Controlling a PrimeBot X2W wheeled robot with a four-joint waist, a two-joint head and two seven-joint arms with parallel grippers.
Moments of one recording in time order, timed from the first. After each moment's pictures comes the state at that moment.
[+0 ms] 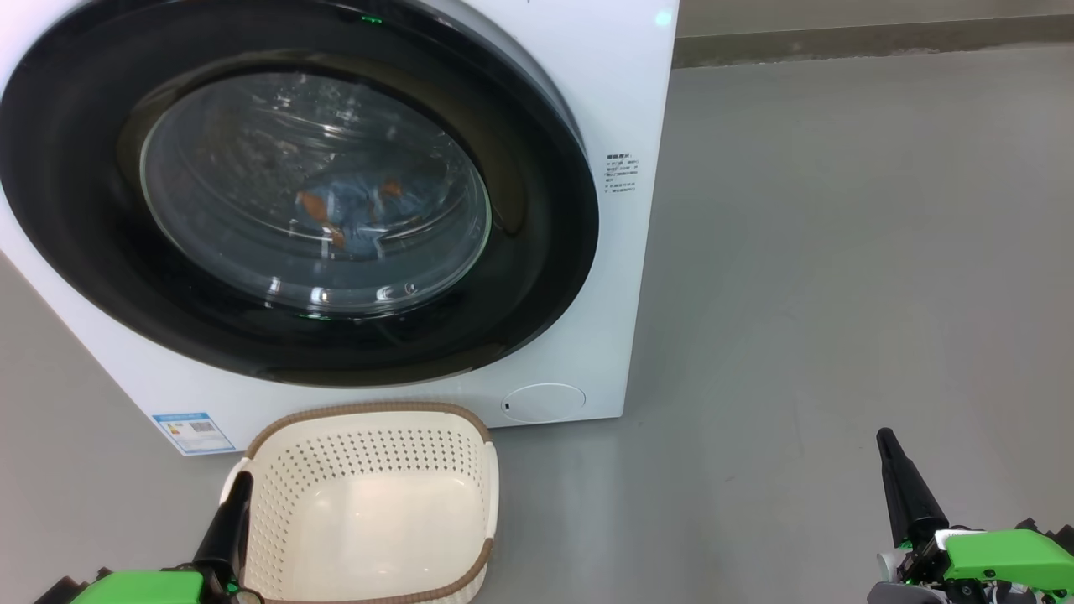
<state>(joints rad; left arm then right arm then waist) -0.07 0.04 0.08 0.28 -1.60 -0.13 0.11 -0.07 -0.05 -0.14 0.28 1.60 0.13 0.11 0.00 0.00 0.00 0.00</state>
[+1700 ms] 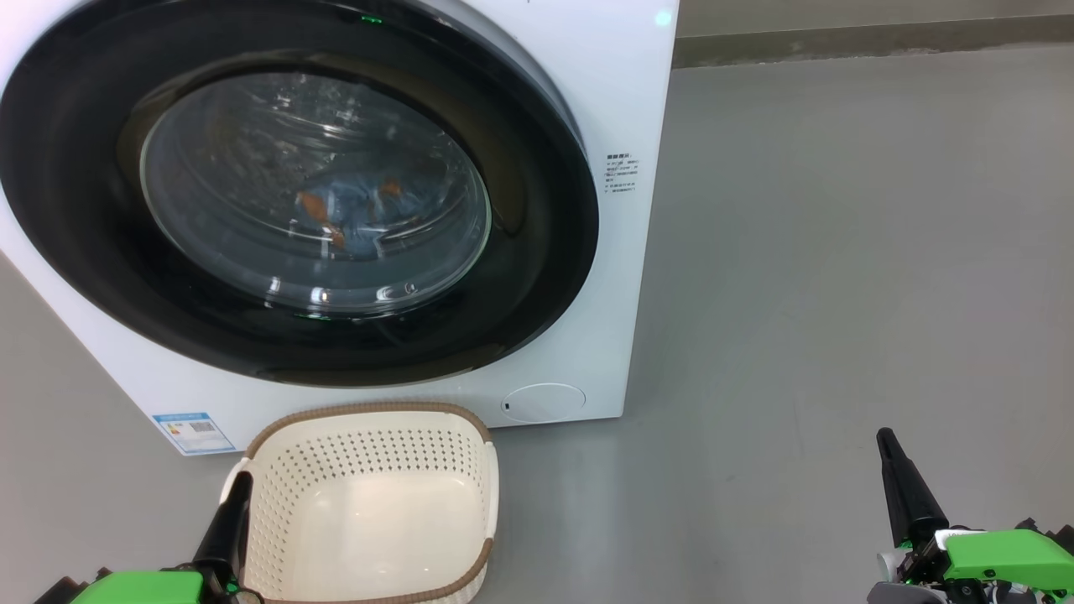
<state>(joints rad) -0.07 0.04 0.08 0.28 -1.60 -0.13 0.11 -0.07 -0.05 -0.14 0.28 1.60 0.13 0.11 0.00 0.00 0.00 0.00</state>
